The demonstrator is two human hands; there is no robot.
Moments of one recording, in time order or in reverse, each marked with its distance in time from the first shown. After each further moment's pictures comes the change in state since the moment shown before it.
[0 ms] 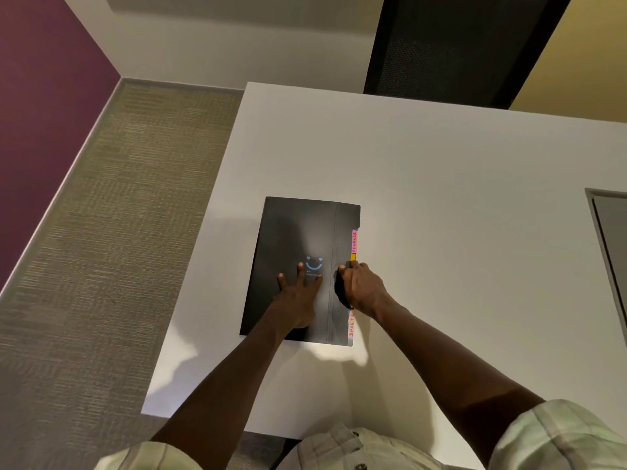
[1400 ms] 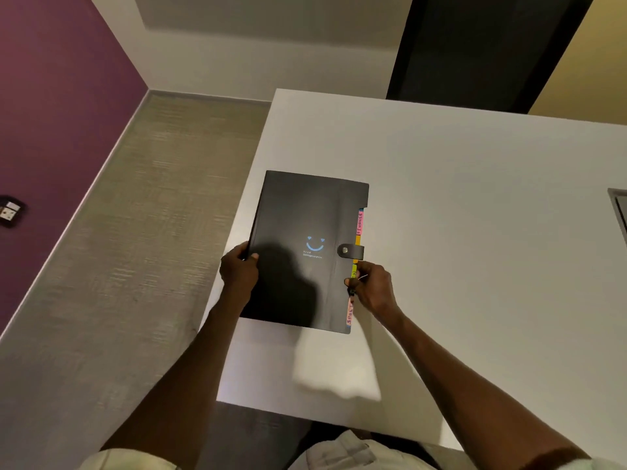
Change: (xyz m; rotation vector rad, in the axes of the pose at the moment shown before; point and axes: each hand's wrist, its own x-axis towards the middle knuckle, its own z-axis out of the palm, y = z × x) left_hand -0.076 -0.117 -0.037 -1.150 0.841 -0.479; right_hand -0.040 -0.065 0.010 0.717 0.215 0.243
